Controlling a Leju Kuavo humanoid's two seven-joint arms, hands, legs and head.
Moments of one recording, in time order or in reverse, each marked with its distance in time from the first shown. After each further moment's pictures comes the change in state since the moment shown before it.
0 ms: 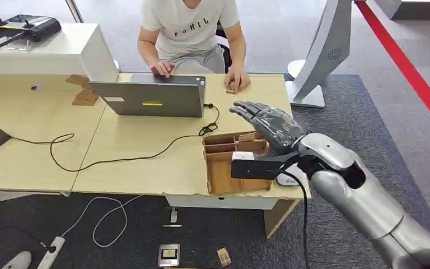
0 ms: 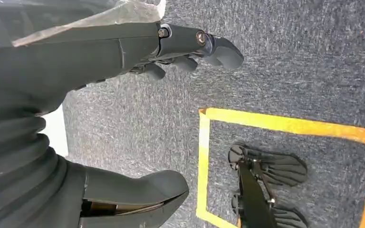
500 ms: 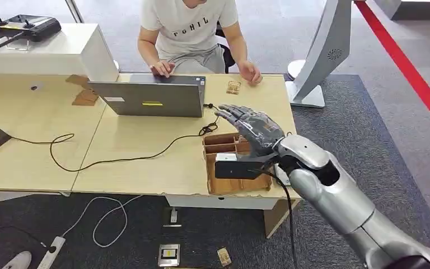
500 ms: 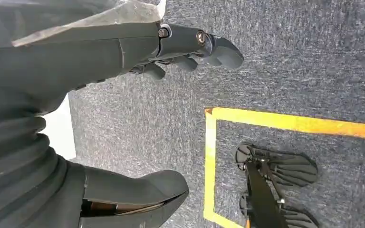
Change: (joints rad) left arm -0.001 -0.006 -0.022 0.000 0.006 0.003 0.020; right arm -0.001 0.136 0.005 0.174 0.104 -0.055 -0.085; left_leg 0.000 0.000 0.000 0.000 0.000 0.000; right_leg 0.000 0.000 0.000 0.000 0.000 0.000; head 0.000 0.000
